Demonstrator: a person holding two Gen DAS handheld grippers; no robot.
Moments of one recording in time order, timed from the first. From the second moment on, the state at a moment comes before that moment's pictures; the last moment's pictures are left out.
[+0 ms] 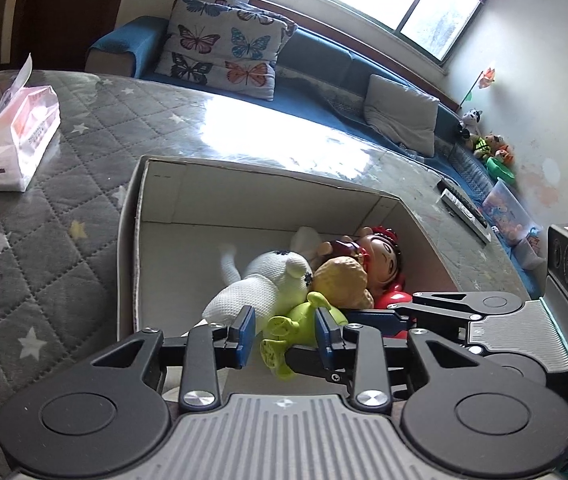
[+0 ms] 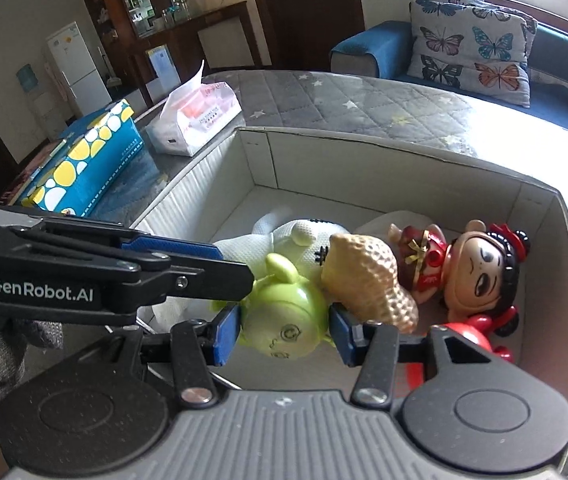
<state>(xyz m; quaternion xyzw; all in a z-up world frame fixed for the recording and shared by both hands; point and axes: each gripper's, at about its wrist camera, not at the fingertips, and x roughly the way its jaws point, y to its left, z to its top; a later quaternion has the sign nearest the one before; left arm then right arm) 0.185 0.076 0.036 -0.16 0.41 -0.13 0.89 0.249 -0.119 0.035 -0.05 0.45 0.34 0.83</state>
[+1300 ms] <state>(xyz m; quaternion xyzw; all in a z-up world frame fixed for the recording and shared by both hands) 0.122 0.041 0.061 -0.08 0.35 -0.10 0.93 0.178 -0.158 0.066 -0.05 0.33 0.31 0.89</state>
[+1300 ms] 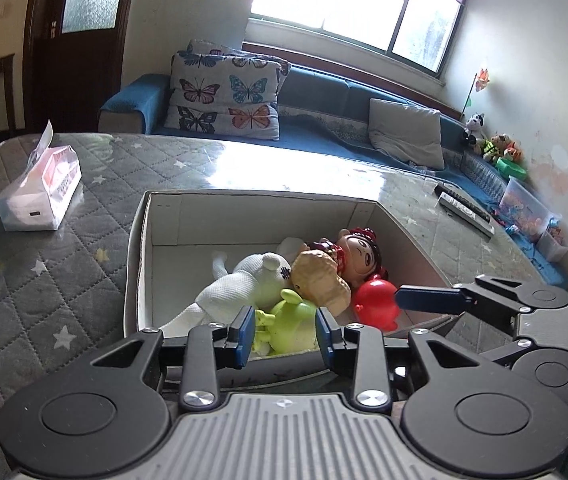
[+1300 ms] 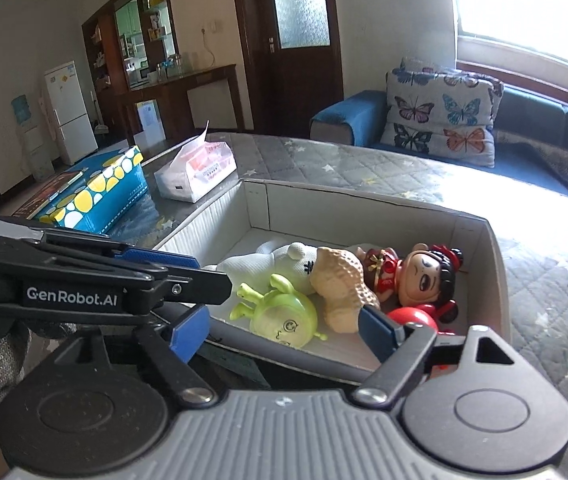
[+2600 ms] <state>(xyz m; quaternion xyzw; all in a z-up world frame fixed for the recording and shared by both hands) 0.086 0.020 0.049 -0.05 0.34 -0.09 0.94 0.131 -0.178 0.040 -0.01 0.30 0.29 0.91</state>
